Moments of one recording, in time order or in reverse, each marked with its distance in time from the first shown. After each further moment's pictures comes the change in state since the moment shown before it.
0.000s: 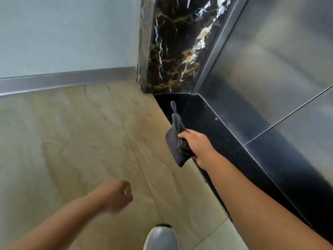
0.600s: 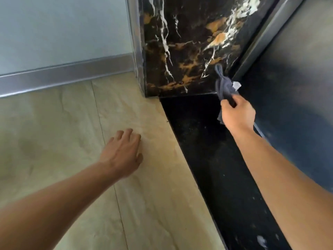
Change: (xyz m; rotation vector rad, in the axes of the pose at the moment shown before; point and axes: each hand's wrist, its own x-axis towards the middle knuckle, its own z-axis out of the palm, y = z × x) left_hand 0.255 0.026 -0.119 0.343 0.447 -0.011; right_hand 0.320 -0.039 -0.062 -0.484 0.421 -0.282
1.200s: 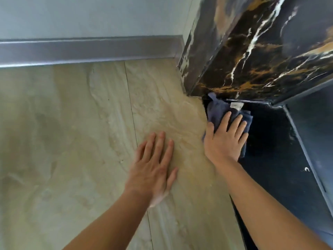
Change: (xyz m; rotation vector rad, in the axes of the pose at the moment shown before) left_hand -0.003 -0.028 0.055 -0.136 0.103 0.024; right_hand -0.058 -0.034 0.157 -0.674 -0.154 -0.099
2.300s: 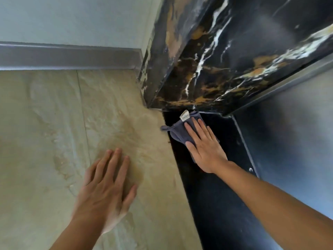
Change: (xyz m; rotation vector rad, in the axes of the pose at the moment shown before) left_hand 0.001 -0.001 0.004 -0.050 0.059 0.011; right_hand 0.062 0.105 -0.030 -0.275 -0.115 -0.643
